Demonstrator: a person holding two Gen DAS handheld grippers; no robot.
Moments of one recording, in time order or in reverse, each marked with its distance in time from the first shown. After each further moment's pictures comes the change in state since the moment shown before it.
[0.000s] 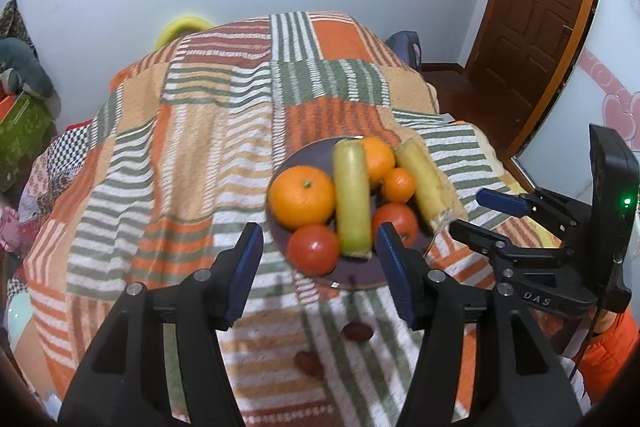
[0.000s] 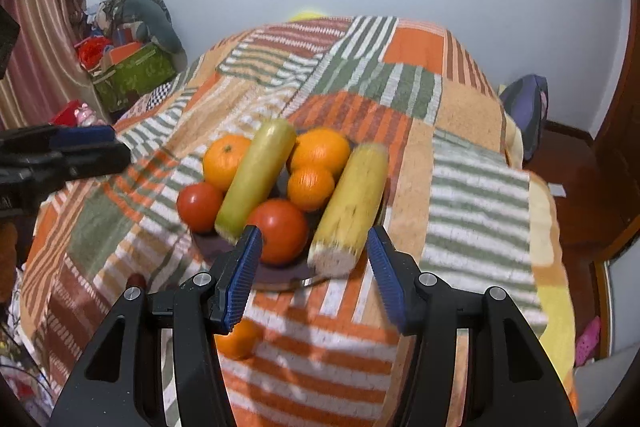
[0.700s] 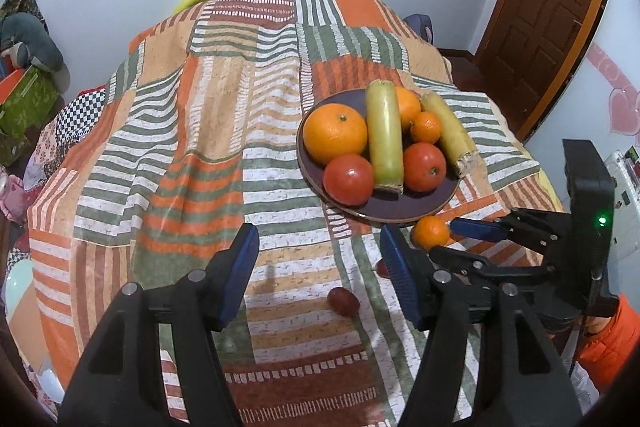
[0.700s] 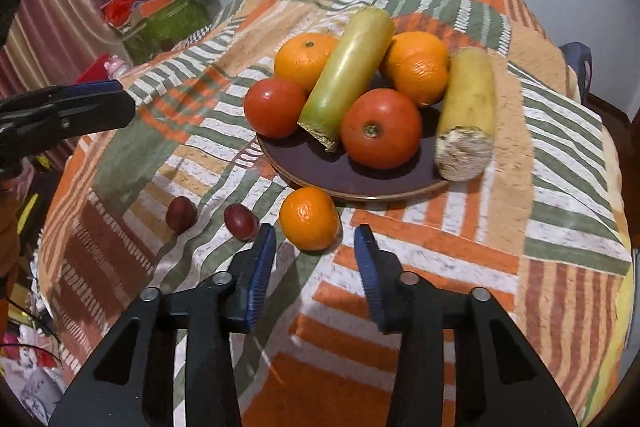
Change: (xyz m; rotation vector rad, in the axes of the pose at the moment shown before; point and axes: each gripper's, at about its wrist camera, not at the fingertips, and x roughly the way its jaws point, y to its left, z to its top) left arm -0.004 0.026 -0.049 -0.033 0.065 0.014; right arm 0.040 0.045 -0.035 -0.037 0.169 0.129
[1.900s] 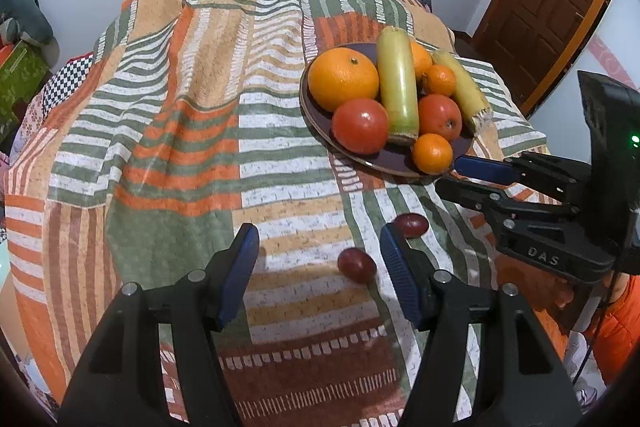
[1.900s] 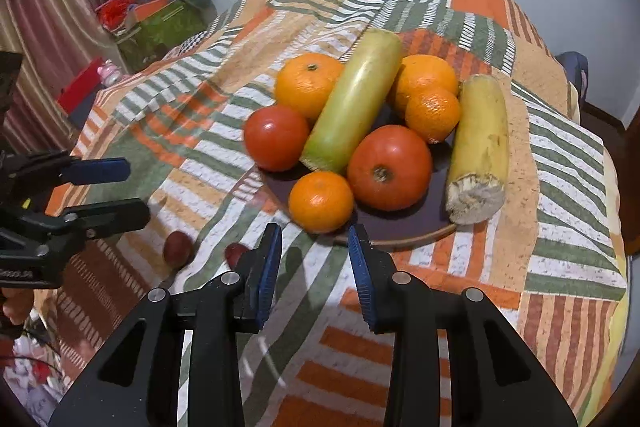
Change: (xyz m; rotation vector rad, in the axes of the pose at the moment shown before) left arm 0.025 0.014 -0.028 -0.025 0.094 -0.047; right arm 0.000 0.012 0.014 -0.015 -0.029 -0.022
